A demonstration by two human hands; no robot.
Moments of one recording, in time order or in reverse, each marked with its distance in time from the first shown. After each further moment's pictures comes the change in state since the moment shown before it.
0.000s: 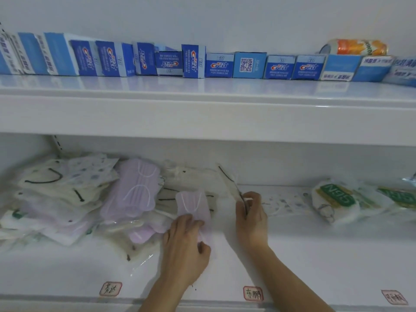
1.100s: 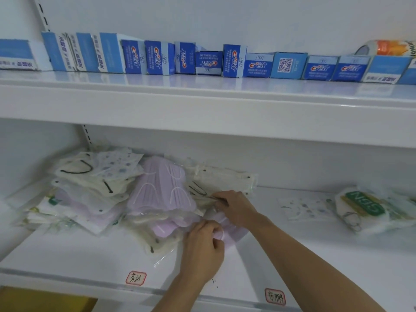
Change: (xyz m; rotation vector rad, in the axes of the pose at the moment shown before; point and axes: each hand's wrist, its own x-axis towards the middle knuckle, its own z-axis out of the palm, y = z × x) left_hand 0.000 -0.005 -0.004 -0.320 0.038 -0.122; right_hand 0.041 -0.051 0.058 -0.345 -0.721 -0.247
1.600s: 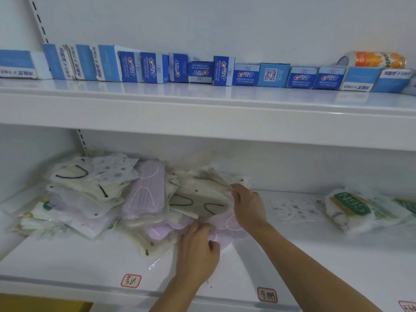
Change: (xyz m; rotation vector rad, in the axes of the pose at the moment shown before) left_hand -0.004 0.005 0.000 0.129 -0.038 -0.016; right_hand -0.027 0.011 -0.019 -0.061 0.459 0.118
